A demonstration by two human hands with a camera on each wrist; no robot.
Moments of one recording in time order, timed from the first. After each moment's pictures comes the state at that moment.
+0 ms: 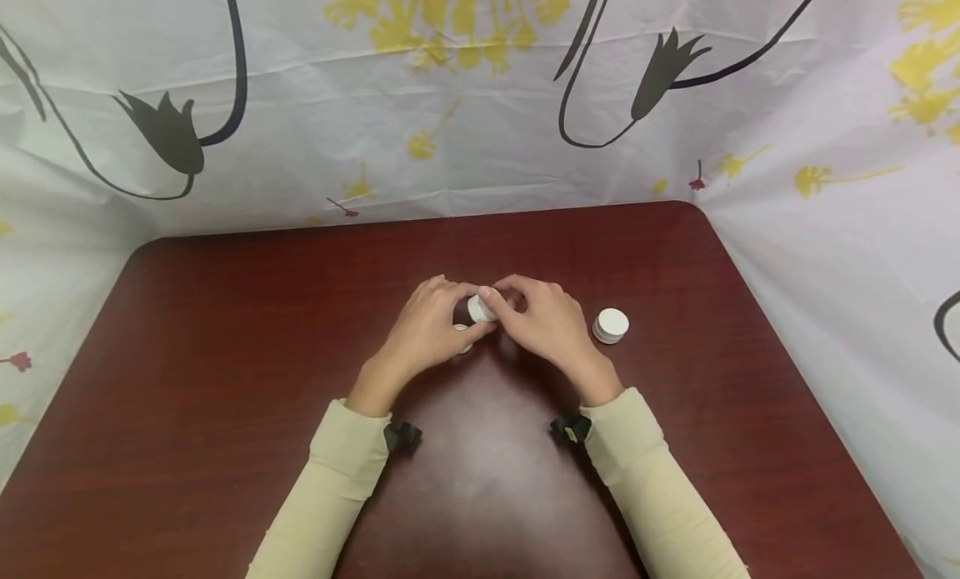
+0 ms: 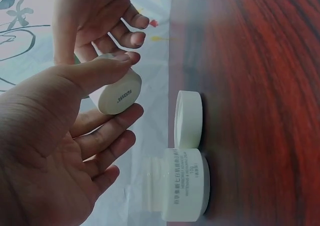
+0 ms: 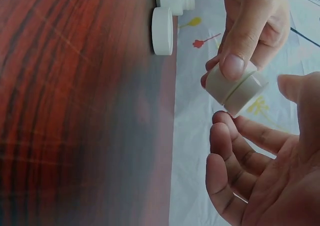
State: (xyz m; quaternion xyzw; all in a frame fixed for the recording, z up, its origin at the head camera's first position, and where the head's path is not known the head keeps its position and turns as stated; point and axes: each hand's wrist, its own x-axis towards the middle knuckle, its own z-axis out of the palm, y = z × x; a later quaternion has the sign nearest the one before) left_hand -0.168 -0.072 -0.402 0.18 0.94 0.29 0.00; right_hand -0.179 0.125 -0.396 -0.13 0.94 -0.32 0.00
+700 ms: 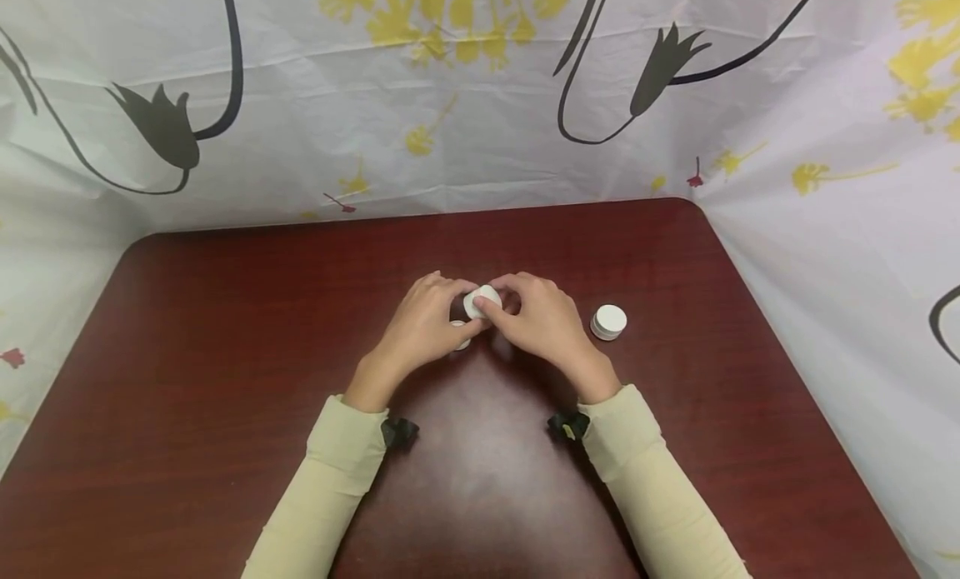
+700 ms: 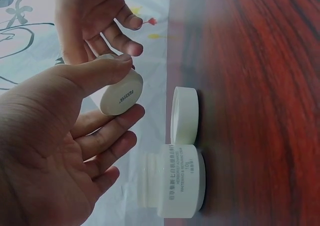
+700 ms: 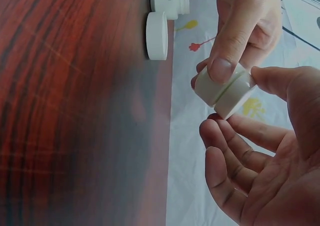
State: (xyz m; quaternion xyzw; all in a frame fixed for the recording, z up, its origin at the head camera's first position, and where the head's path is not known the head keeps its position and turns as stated) left_hand -0.171 -0.075 -0.403 0.19 0.94 0.29 0.01; right_hand -0.177 0.122 -0.394 -0.16 0.93 -0.32 0.01
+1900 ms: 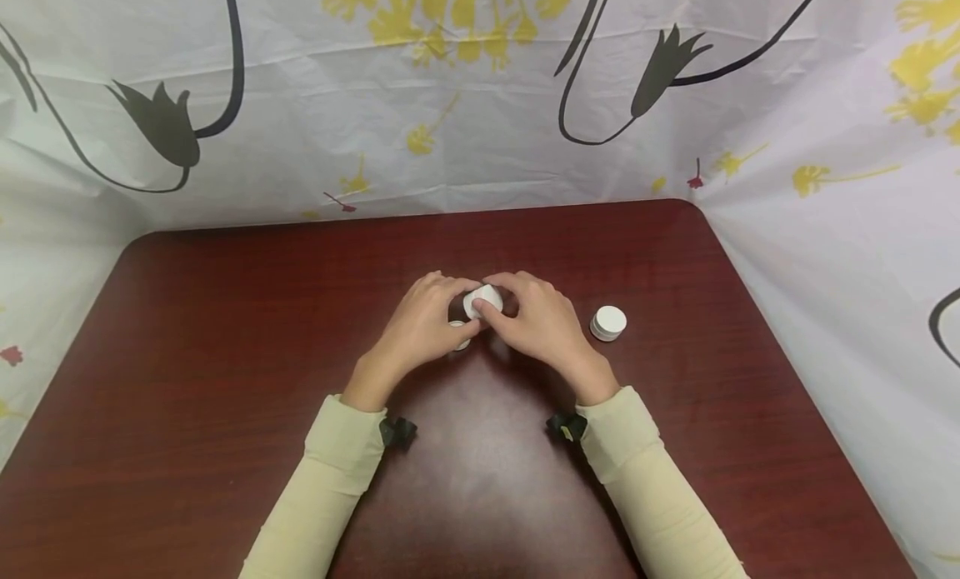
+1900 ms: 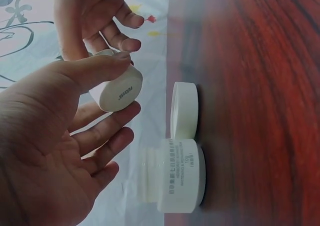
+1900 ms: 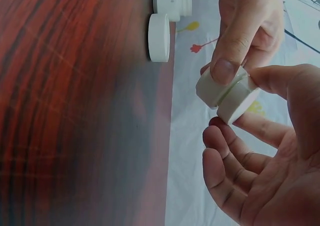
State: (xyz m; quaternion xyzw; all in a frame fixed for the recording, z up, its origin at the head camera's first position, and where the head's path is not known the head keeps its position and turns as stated) left_hand -0.174 -0.077 -0.405 0.21 0.93 0.30 0.00; right_hand -0.176 0.122 -0.396 -0.17 0.94 -0.31 0.00
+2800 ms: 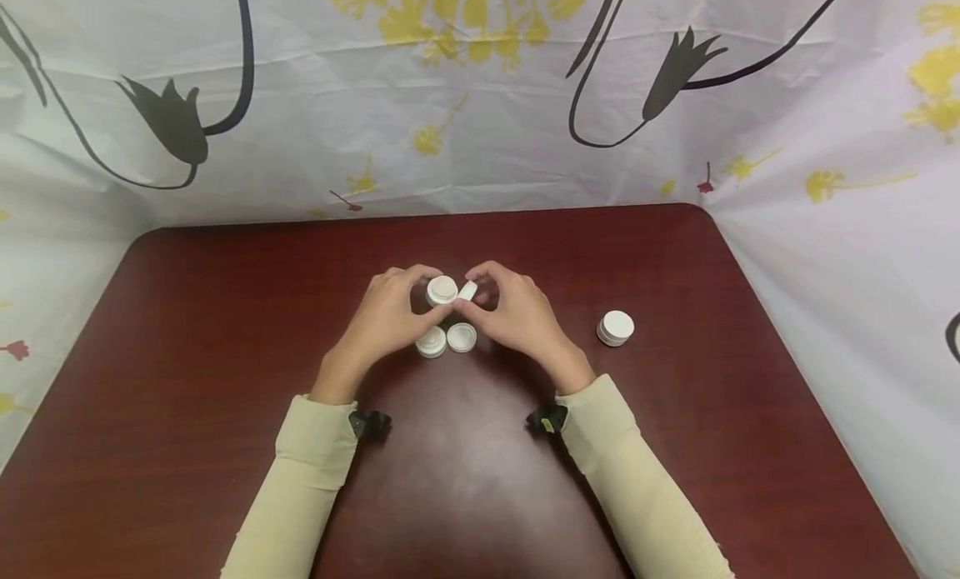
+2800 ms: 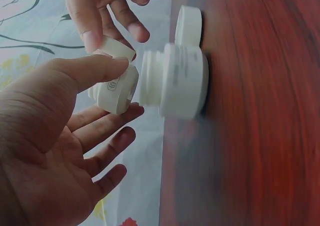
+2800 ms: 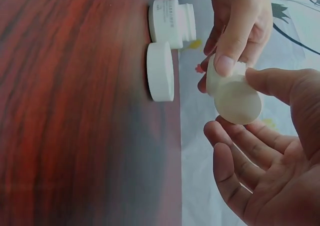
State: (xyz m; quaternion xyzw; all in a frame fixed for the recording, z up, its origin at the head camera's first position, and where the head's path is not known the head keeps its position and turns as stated) left_hand -0.177 -0.125 -0.403 0.10 0.94 0.32 0.02; right_hand -0.193 0.092 -0.403 -0.18 0.90 -0.39 0.04
